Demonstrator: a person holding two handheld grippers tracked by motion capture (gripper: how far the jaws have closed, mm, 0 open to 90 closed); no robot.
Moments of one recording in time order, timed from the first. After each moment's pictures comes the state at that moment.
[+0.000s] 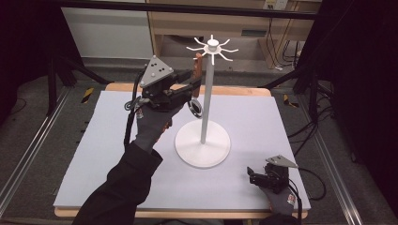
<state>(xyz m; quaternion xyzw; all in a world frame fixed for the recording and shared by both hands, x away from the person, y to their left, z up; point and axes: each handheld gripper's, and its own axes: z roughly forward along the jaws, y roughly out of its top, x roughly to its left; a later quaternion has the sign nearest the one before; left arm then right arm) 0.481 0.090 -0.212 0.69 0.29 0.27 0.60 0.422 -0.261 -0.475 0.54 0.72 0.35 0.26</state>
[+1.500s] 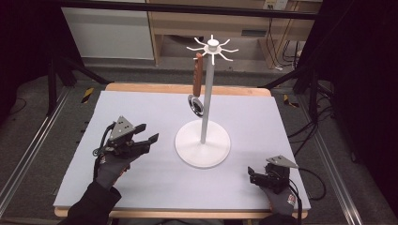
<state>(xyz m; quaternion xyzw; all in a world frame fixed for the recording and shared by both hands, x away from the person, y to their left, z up) 0.464 0.204 -0.376 0.76 0.37 0.24 0.48 0.422 -0.262 -0.476 0.56 0.71 0.34 0.26</state>
